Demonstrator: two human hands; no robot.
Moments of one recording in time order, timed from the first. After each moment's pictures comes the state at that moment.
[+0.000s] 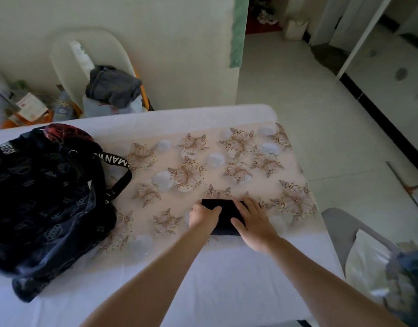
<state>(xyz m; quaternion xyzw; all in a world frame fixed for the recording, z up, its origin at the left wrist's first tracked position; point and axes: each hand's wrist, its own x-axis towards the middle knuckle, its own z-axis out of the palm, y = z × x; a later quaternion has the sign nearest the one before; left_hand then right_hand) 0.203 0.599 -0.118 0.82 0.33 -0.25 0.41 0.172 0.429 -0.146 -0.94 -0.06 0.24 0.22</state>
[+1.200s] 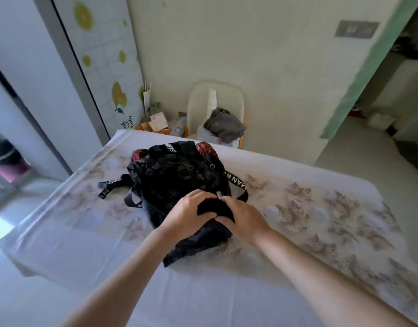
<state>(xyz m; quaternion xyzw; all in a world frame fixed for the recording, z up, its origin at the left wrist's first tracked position) 0.080 0.992 0.023 0.93 0.00 0.08 0.37 0.154 0.801 0.017 -0.89 -0.38 0.09 0.24</state>
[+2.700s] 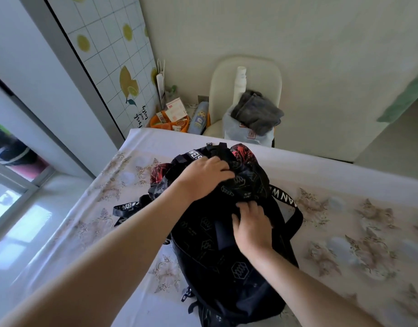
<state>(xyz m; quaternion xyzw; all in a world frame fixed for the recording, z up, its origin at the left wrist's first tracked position) 0.288 1.177 0.020 0.98 -0.20 0.02 -0.07 0.258 0.981 -0.092 -0.96 -0.21 0.01 0.16</state>
